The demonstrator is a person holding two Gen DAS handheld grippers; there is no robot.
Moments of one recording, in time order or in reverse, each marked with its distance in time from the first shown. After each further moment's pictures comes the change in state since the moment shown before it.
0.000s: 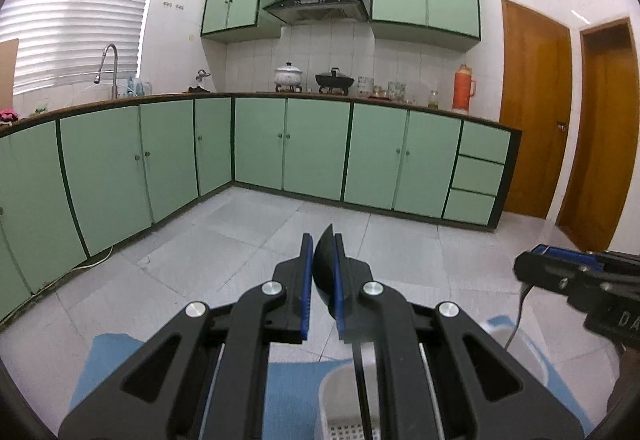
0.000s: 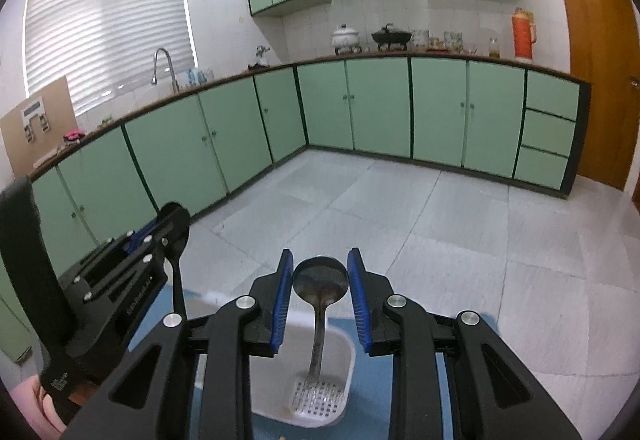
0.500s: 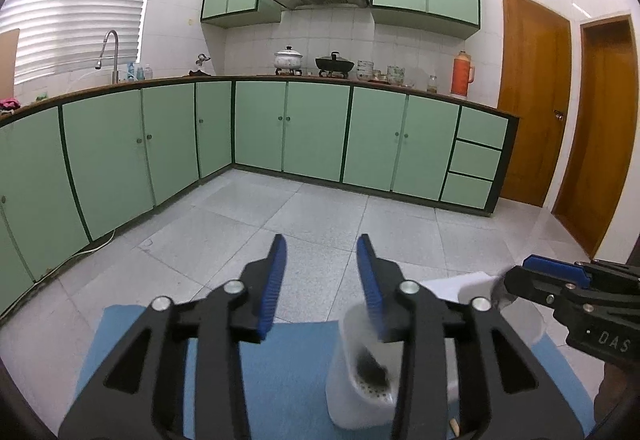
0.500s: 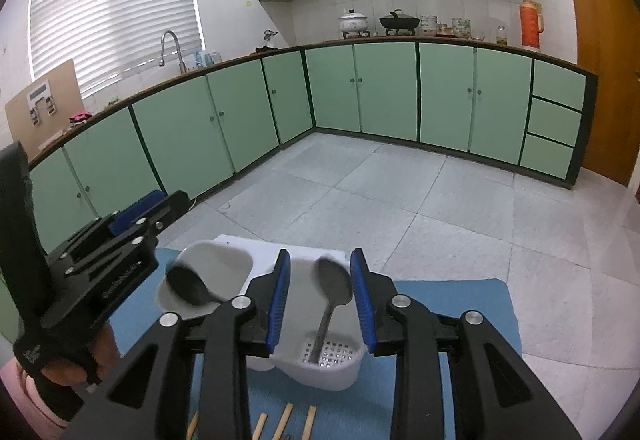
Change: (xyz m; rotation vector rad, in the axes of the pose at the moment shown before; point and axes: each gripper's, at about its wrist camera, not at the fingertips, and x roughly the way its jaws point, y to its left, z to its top) left arm -0.036 0.024 -0.021 -0.017 0.046 -0.010; right arm -0.007 0.011 -0.032 -0.020 0.037 0.014
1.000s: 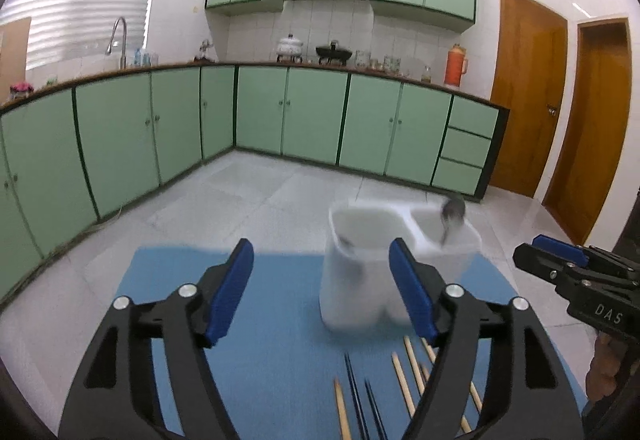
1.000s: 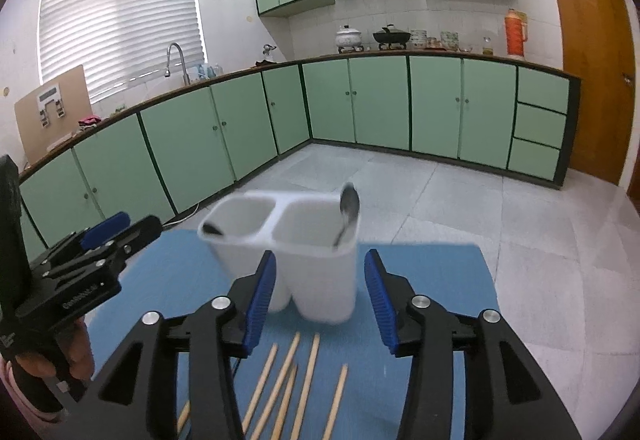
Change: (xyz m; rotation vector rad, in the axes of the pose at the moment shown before) left arm -0.096 -0.001 -0.040 -0.025 0.073 -0.015; right arm -0.078 0.006 -0.055 0.015 -0.047 -0.014
